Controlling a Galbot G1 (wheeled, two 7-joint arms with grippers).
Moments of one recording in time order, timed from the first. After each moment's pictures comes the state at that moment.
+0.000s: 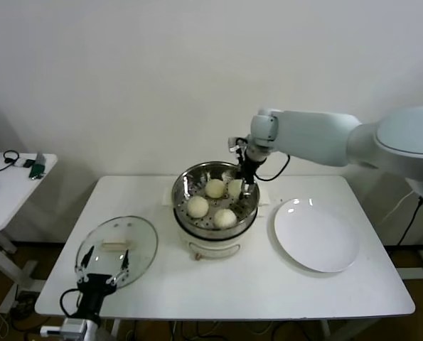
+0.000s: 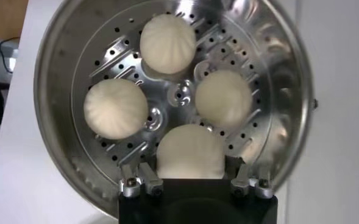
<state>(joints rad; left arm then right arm) 1.70 -1.37 -0.65 -2.04 -0.01 -0.04 -0.04 0.70 1.34 -1.79 0.93 0.92 -0.28 -0.93</state>
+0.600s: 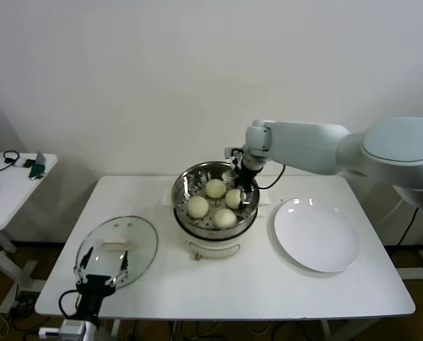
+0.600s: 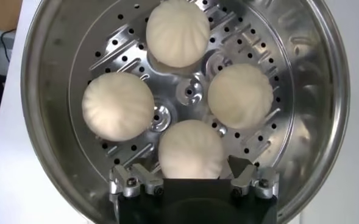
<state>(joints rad) 1.72 -1.36 -0.65 -2.05 -0.01 -0.04 -0.04 0.68 1.34 -1.78 0.93 0.89 -0.29 -0.94</state>
